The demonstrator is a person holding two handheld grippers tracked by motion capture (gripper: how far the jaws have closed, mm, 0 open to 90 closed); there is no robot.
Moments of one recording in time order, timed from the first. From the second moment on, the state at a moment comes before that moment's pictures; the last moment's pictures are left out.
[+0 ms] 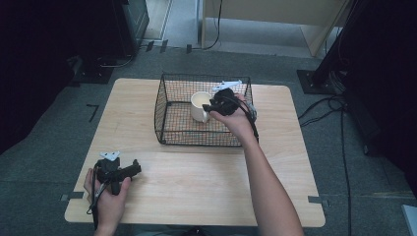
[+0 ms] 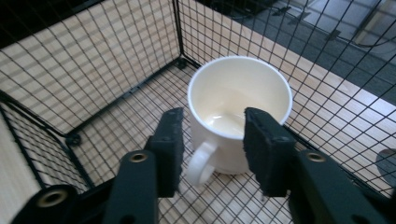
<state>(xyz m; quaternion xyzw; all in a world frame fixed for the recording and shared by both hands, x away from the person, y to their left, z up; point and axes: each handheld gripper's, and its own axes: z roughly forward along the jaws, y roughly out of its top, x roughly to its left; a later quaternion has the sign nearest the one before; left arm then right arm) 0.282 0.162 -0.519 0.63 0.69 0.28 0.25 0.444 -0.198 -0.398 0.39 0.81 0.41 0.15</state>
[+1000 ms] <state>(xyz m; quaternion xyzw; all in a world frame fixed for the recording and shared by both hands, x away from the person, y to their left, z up) 0.282 0.162 -0.519 0.62 0.69 0.28 0.25 0.354 -0.229 -0.369 0.39 0.80 0.41 0.18</state>
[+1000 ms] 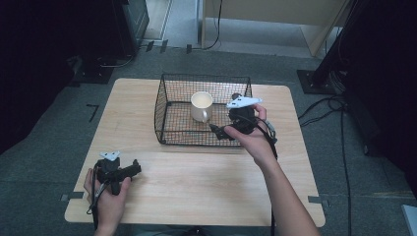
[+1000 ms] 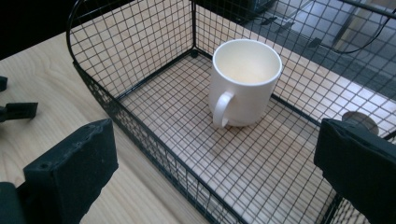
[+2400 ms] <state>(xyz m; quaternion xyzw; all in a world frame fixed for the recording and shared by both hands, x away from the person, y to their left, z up) 0.282 0.163 -0.519 0.63 0.69 0.28 0.25 0.299 -0.342 -0.429 0.44 0.77 0.42 0.20</state>
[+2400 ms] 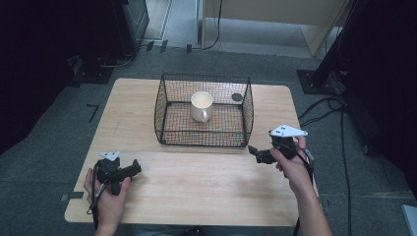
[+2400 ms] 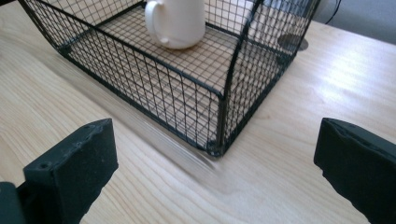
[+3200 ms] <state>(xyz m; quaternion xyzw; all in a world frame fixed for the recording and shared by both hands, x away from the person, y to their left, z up) 0.282 0.163 -0.519 0.63 0.69 0.28 0.25 0.271 -0.383 -0.482 0.49 0.76 0.39 0.19</state>
